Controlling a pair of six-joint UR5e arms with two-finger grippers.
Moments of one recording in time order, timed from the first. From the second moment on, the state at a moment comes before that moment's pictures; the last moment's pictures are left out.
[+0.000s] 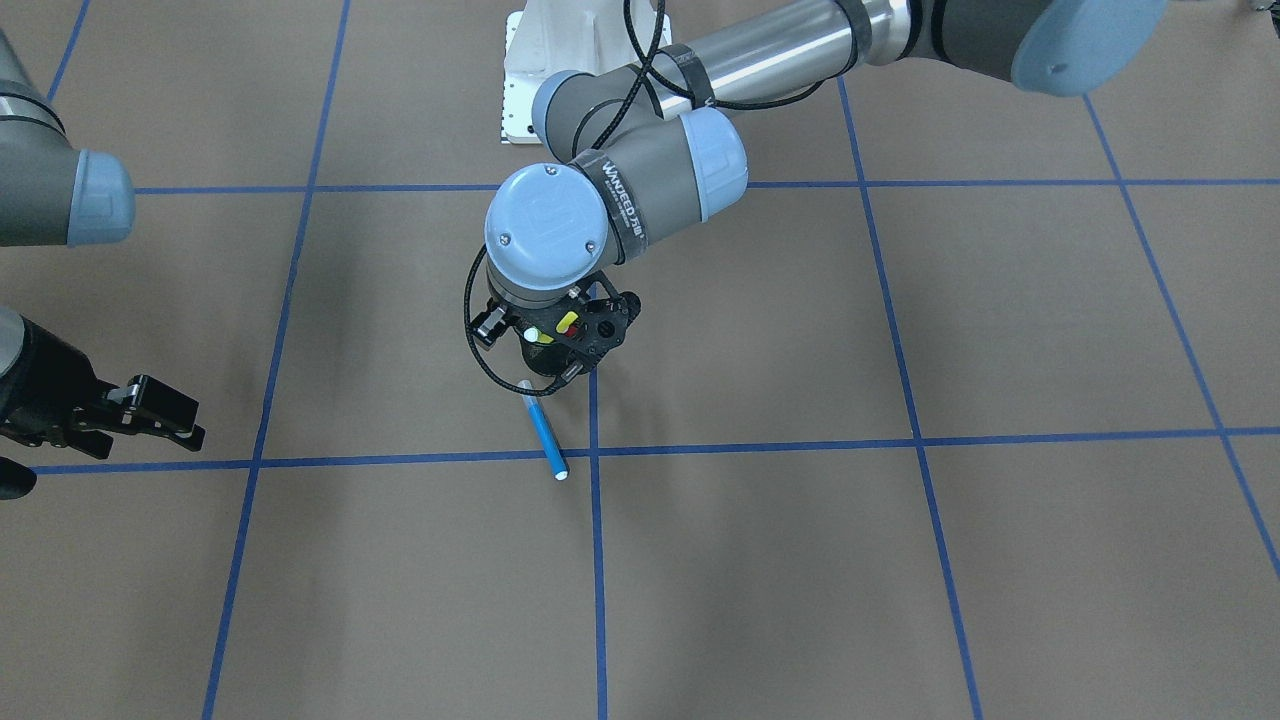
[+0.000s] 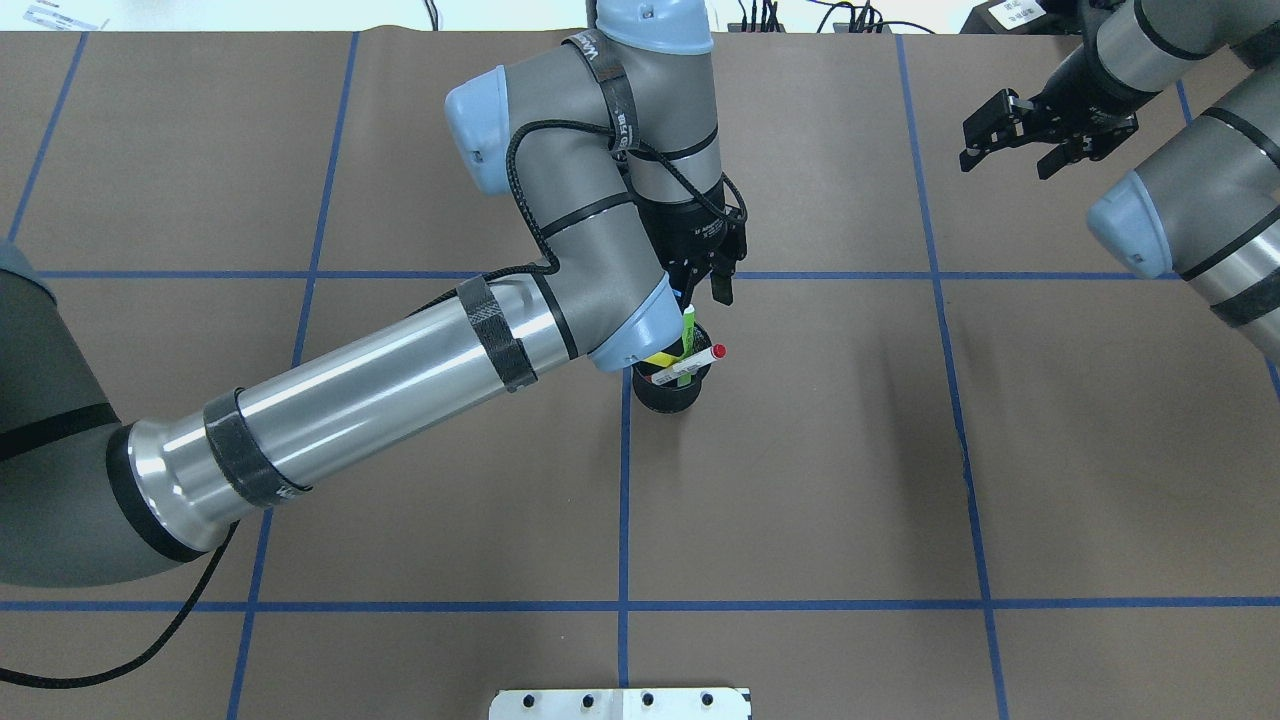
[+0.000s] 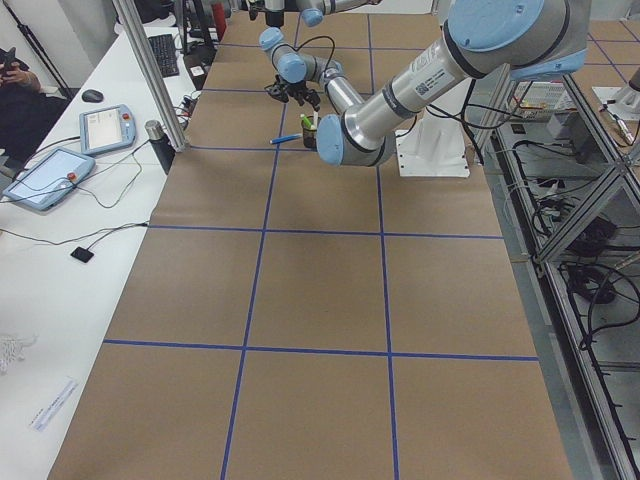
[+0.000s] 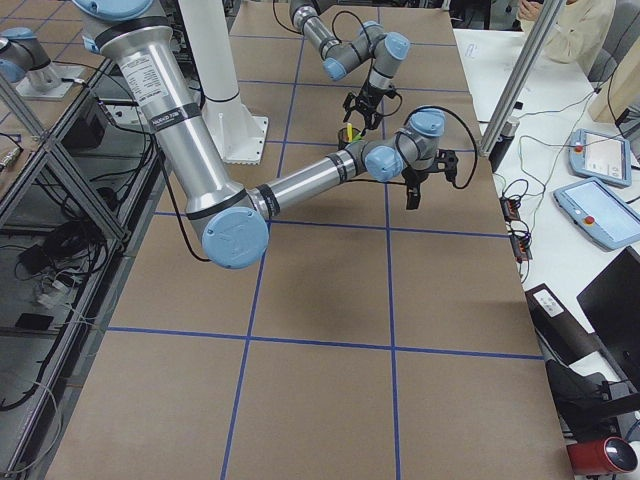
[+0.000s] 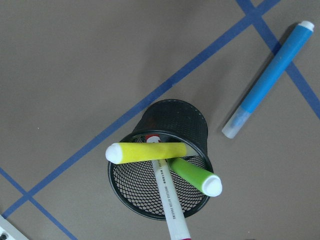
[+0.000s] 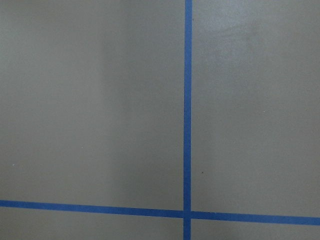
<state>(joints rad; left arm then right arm) -0.66 -2.75 -1.08 -1.56 -2.42 -1.96 1.12 -1.13 1.55 -1.39 2.32 0.74</state>
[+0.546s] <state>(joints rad) -0.63 -2.75 -1.05 -1.59 -2.43 -1.97 1.11 -1.13 1.55 -1.39 2.32 0.74</state>
